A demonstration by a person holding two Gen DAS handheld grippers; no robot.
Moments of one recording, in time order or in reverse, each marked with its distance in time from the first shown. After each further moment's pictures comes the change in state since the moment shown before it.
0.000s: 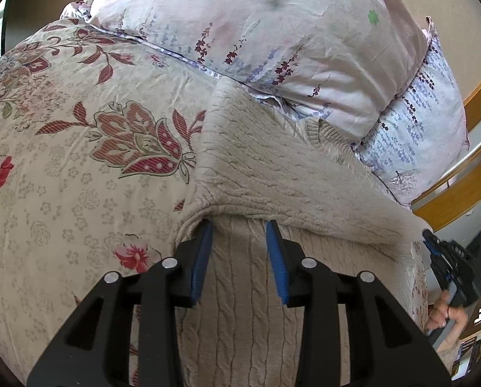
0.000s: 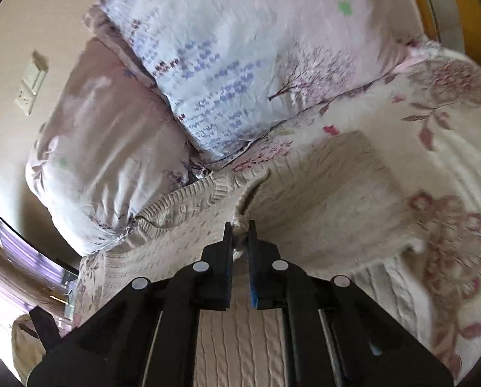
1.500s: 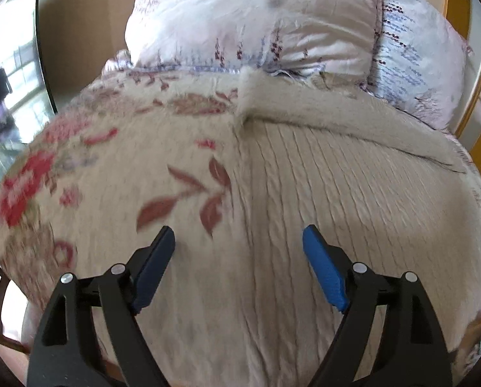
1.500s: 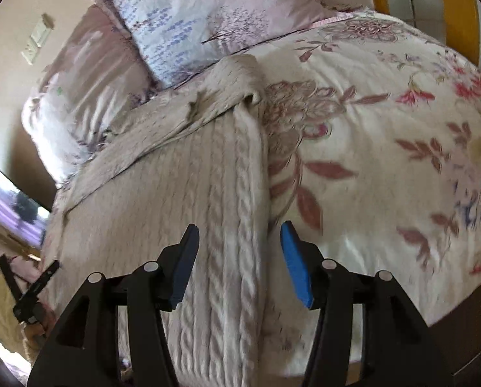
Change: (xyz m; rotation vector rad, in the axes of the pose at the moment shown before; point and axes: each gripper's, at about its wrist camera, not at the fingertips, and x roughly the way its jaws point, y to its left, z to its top) left arm -0.073 -0.013 -0.116 0.287 -0.110 0.322; right arm -0.102 -0.095 -0.103 -0.076 0.144 -0.055
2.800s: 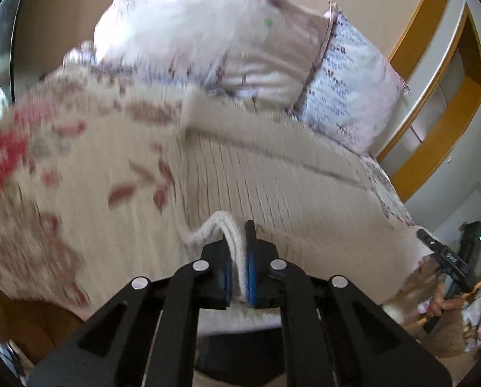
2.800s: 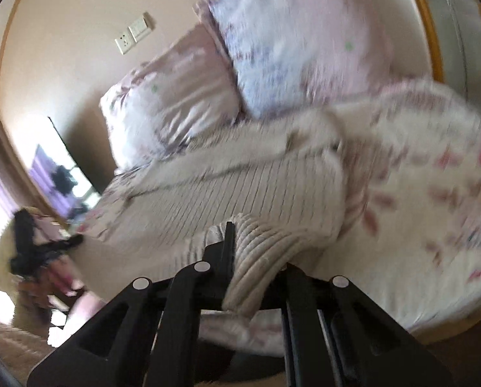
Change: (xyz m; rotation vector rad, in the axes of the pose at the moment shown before) left arm -0.071 0.017 0.006 -0.070 -0.039 -0.355; right arm -0.061 0.065 -0.031 -0.276 -0.230 0.144
